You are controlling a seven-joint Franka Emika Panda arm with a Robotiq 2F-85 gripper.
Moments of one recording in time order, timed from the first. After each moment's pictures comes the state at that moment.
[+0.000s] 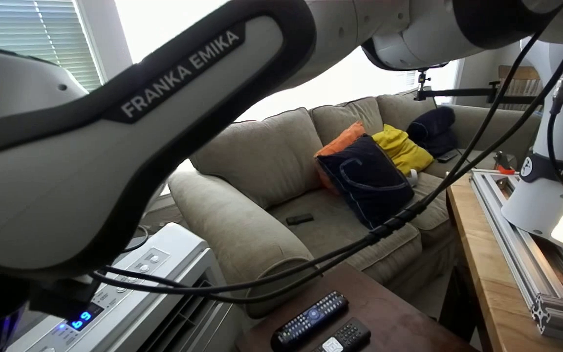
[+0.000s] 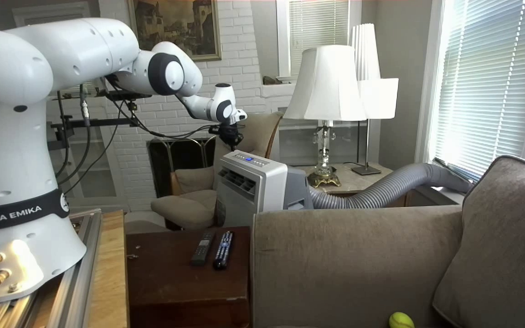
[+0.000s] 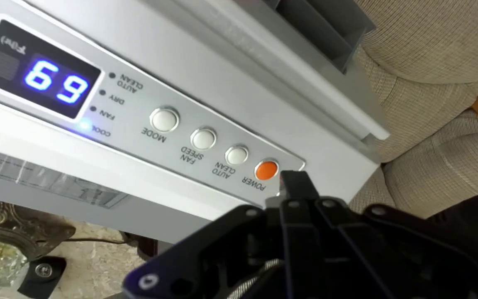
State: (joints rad) arm 0.62 1.22 0.17 -0.86 0.00 2.52 -0.06
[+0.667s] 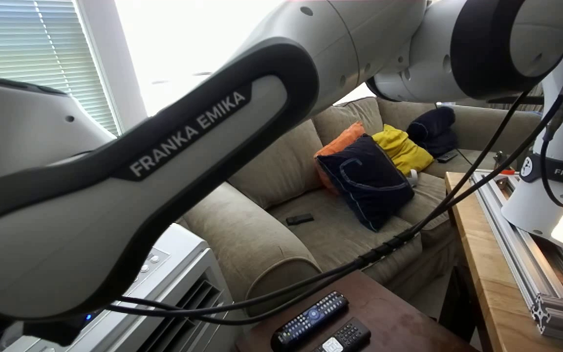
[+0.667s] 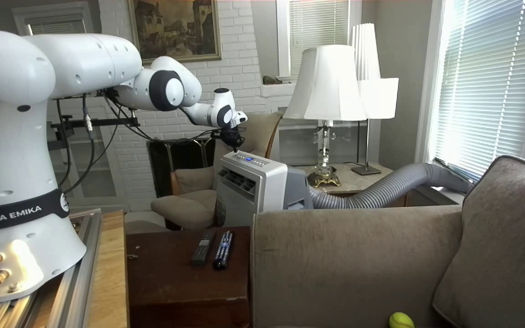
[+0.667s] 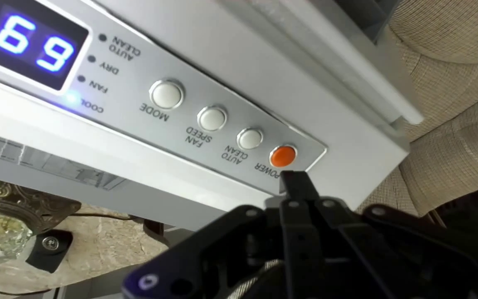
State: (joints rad) arm 0.66 1.35 0.12 -0.67 0.00 2.55 -0.06
